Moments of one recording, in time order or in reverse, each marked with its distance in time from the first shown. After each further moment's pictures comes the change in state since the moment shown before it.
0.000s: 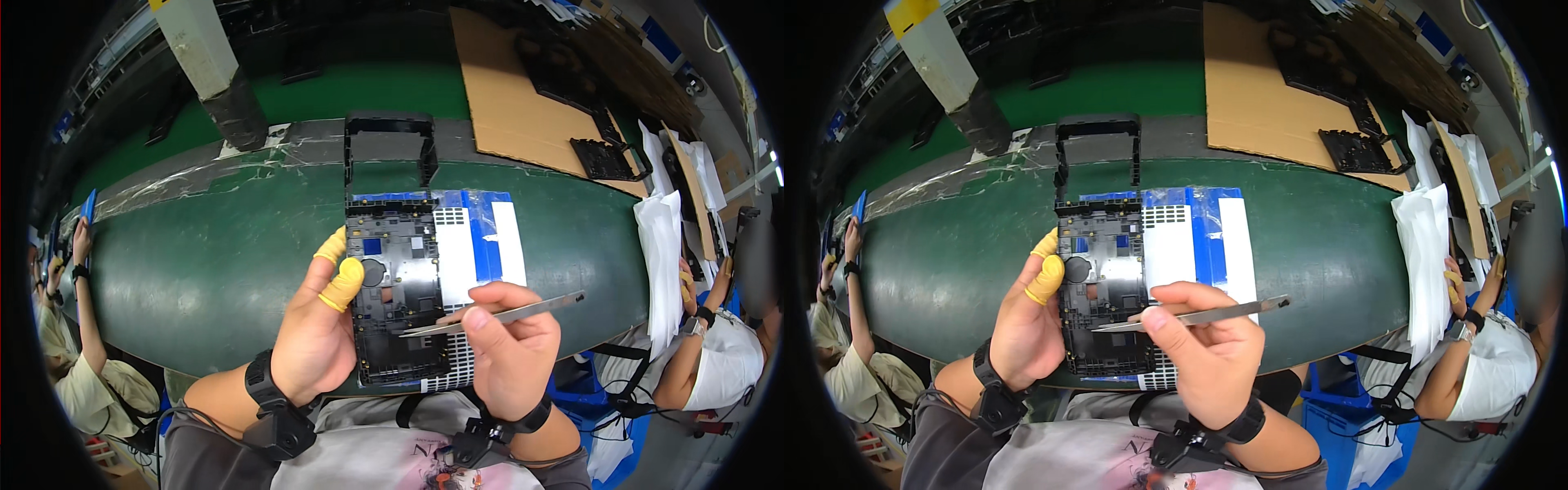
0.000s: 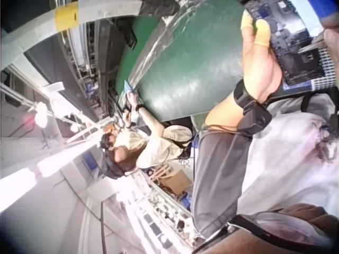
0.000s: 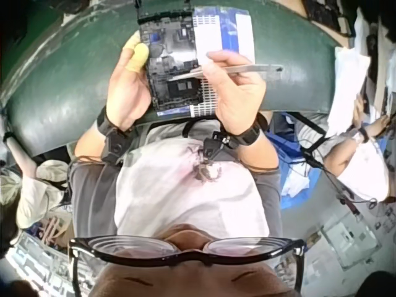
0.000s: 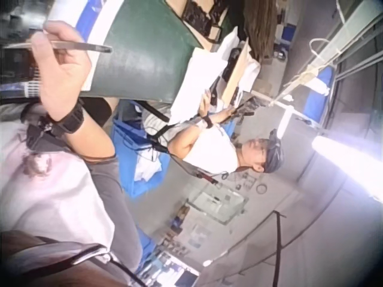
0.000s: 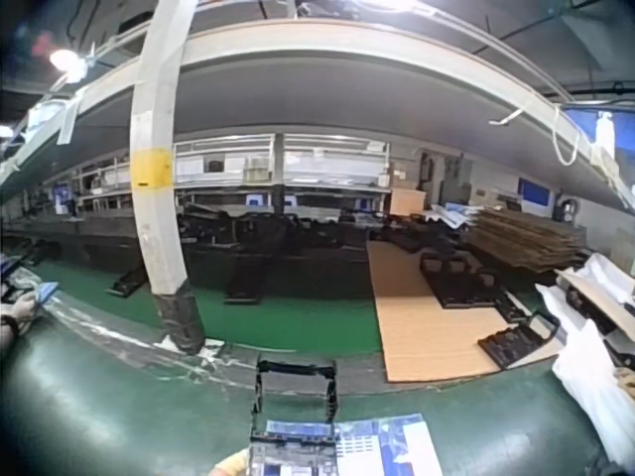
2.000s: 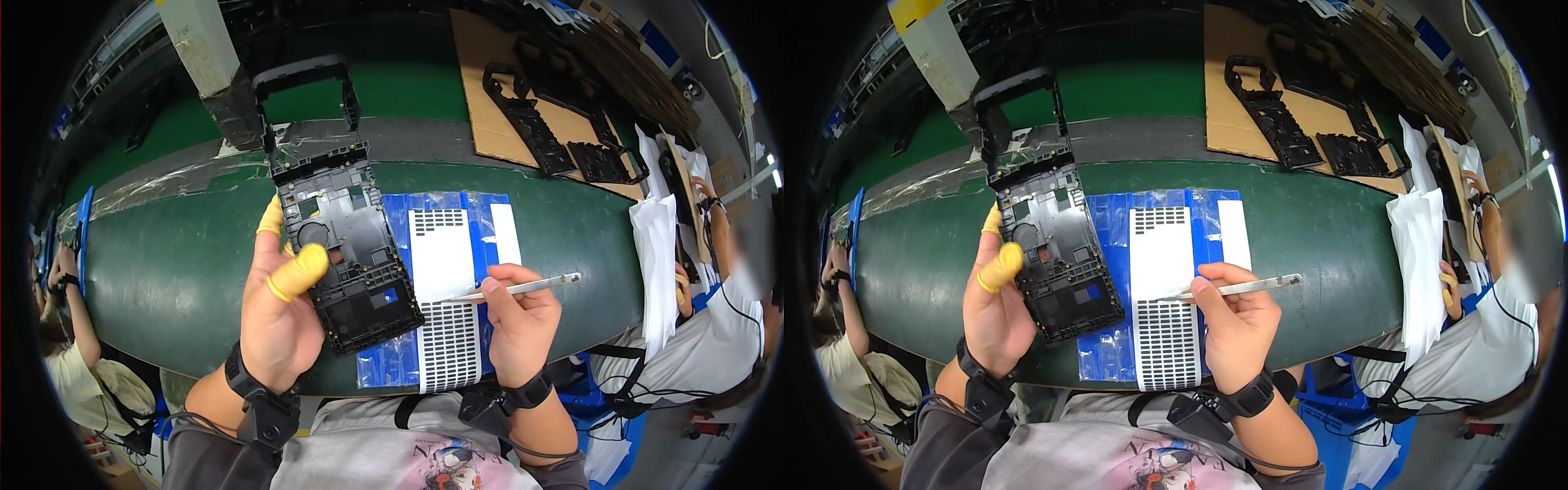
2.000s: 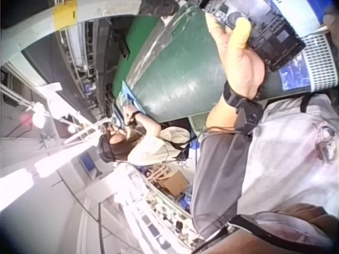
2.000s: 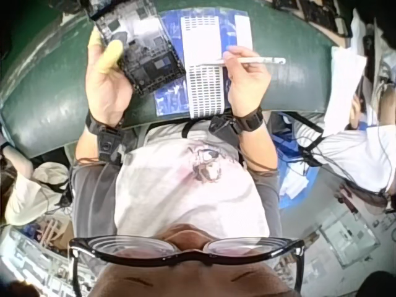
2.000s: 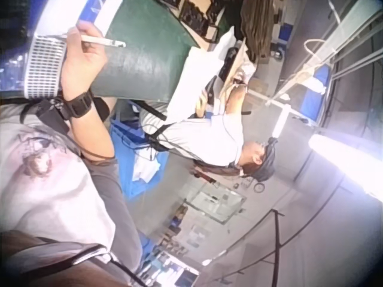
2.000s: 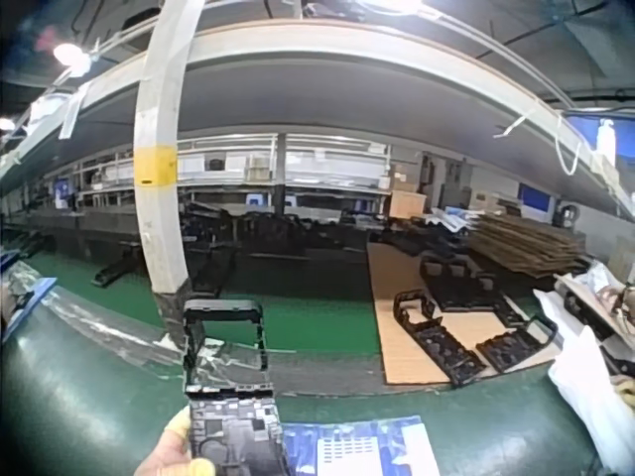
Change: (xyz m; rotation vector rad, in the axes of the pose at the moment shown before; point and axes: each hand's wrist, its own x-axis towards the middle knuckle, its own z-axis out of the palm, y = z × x) left_hand 0.003 0.023 -0.005 0.064 0.008 0.307; right_hand 0.024 0.018 -0.030 -0.175 0.169 -0.040
